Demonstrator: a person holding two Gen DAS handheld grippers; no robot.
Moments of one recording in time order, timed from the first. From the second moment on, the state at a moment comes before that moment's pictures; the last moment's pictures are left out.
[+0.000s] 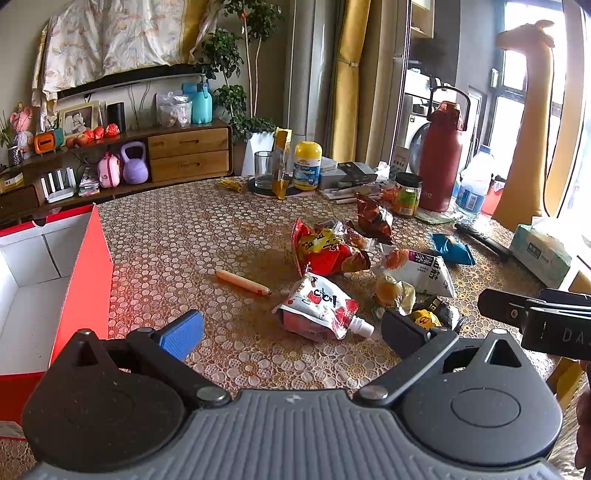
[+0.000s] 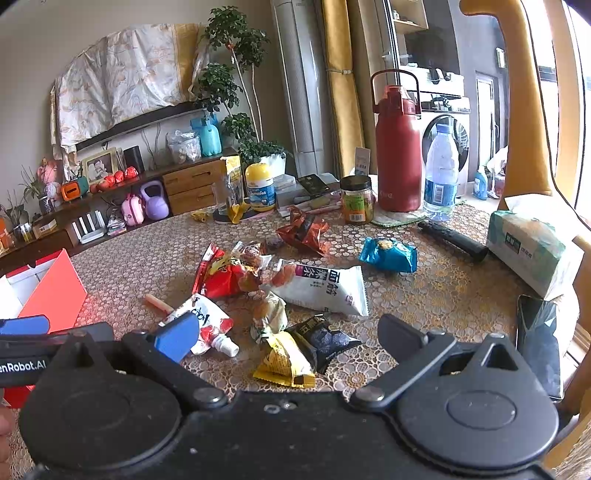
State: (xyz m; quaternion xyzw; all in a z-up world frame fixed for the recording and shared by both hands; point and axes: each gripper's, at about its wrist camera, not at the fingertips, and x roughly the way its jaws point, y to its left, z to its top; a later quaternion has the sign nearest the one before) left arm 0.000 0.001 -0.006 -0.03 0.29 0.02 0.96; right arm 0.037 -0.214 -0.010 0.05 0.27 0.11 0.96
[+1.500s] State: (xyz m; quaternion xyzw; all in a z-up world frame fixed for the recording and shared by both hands) left arm 0.000 0.002 -0.009 -0.03 0.30 0.02 0.95; right arm 0.037 -0.213 -0.014 0.05 0.27 0.11 0.96
